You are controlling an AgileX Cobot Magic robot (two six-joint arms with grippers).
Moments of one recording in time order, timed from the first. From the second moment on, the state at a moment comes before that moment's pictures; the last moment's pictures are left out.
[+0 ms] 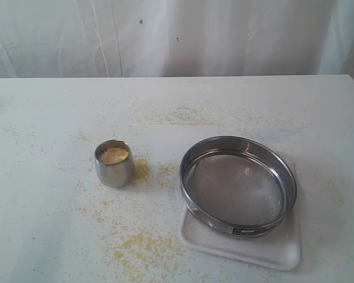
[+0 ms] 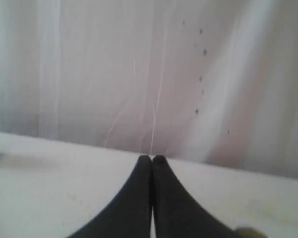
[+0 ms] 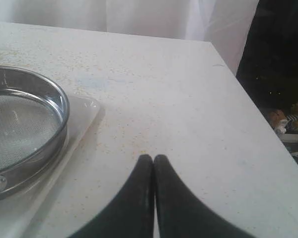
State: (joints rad) left arm 0.03 0.00 0.02 -0.34 -0.14 0.10; right arm 0.00 0.00 0.00 -0.21 0.35 0.05
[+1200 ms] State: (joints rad) left arm 0.03 1.11 -0.65 -0.06 0.15 0.13; right arm 0.00 0.00 0.00 -0.21 0.35 0.05
